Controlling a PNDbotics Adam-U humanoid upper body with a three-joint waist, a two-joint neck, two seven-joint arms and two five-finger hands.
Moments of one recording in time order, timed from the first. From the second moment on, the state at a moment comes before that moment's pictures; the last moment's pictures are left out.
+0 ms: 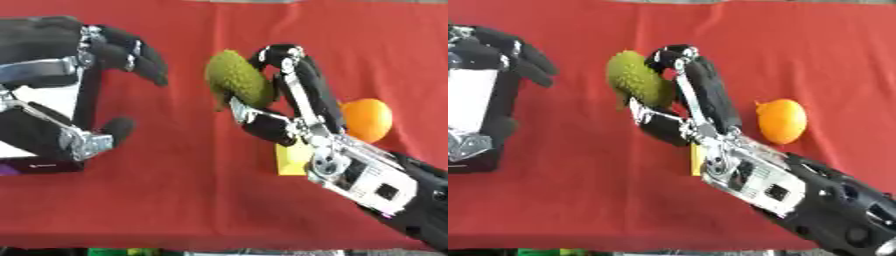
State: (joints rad) left arm -0.96 0.94 -0.66 -1.99 -0.15 -0.06 -0.53; right arm -0.63 -0.62 0.75 -1.98 0.17 0.41 -0.62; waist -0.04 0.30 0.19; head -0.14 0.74
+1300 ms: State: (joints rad) left arm -1.06 0.85 -0.82 -1.99 -0.34 0.18 -0.29; right arm -0.60 -0.60 0.86 -1.98 0.14 0.39 -0.72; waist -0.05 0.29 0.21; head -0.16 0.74
